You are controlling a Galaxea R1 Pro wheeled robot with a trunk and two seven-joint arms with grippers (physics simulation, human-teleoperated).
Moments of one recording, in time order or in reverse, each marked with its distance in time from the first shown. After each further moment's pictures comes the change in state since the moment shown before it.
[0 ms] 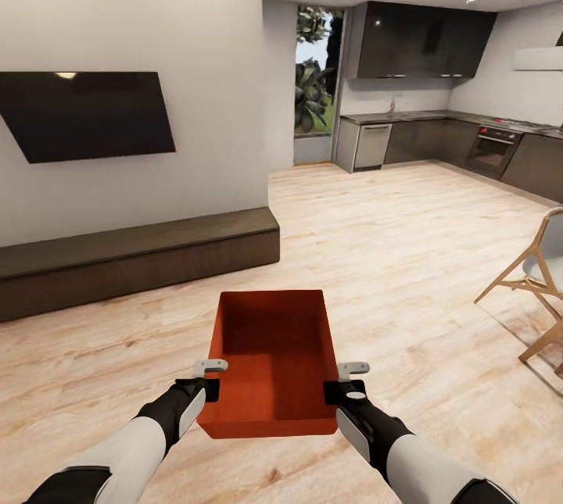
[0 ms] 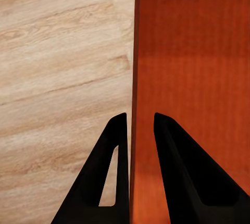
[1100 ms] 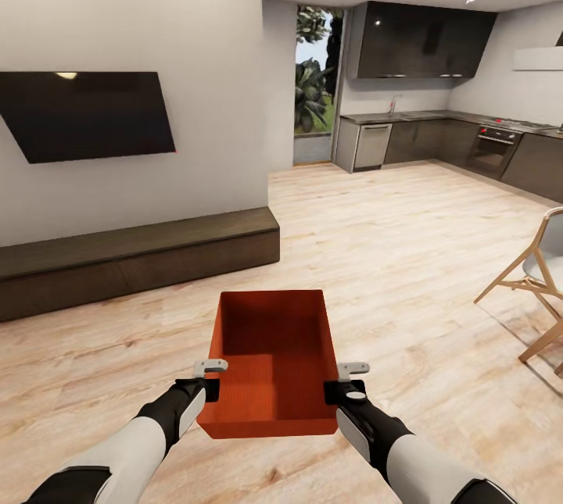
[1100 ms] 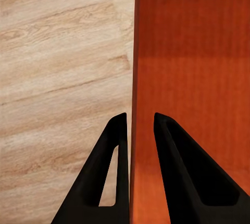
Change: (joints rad) left arm 0.000 0.000 -0.001 0.000 0.000 0.000 0.000; right arm 0.000 0.000 0.000 0.001 0.000 -0.001 0.000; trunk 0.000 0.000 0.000
